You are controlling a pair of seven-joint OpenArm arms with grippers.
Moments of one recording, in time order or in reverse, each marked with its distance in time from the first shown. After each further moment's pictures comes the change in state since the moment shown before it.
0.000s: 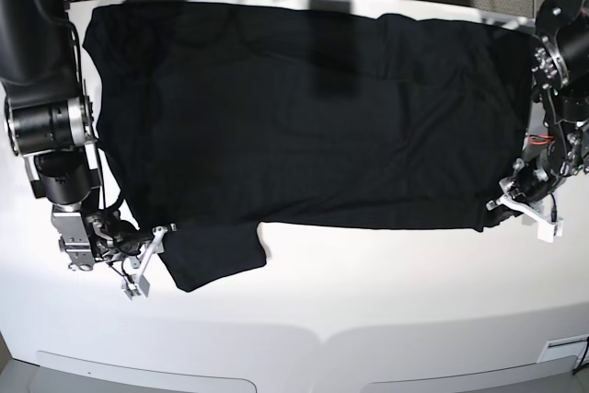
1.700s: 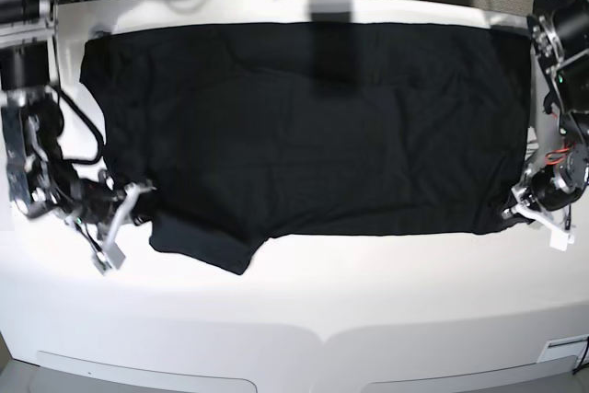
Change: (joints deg) left arm 7.1 -0.8 0.3 21.1 -22.1 1.6 20.4; right arm -33.4 13.1 16.7 61.0 25.9 7.5 -24.2
